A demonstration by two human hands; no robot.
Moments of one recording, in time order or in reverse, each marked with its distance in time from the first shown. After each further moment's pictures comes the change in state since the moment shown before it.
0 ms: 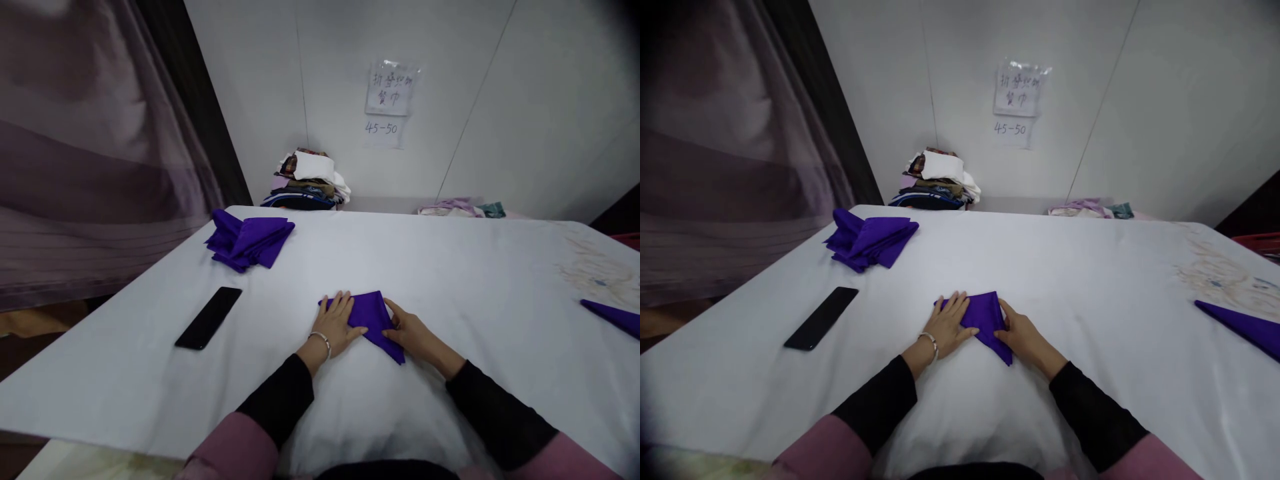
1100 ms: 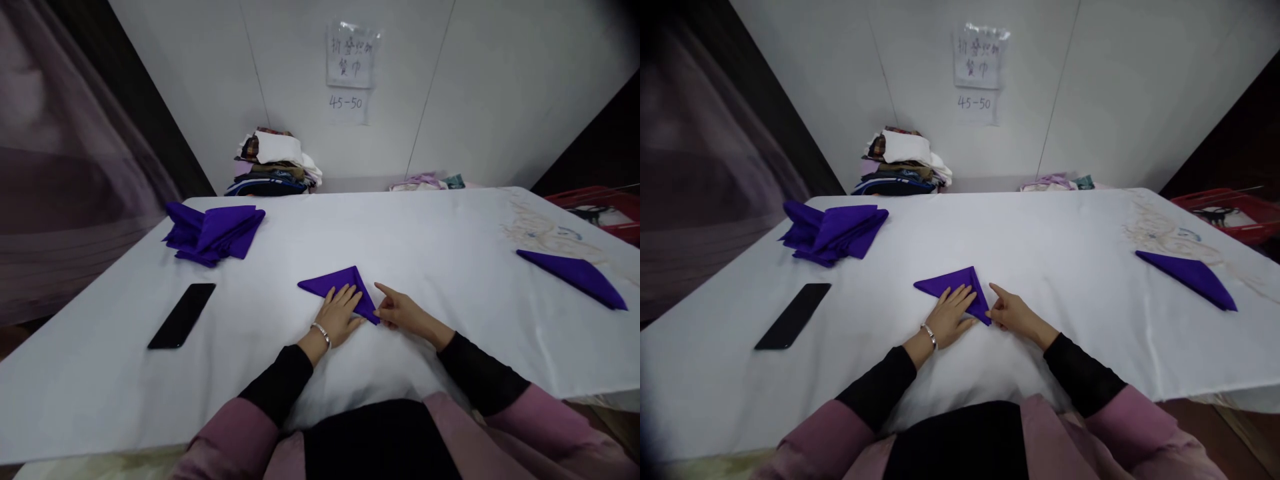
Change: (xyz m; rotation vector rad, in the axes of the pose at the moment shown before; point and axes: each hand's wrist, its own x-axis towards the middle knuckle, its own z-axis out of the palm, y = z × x) left_hand -0.010 0.049 0.015 0.002 0.016 0.274; right_hand -0.049 0.012 -0.008 0.359 -0.013 0.121
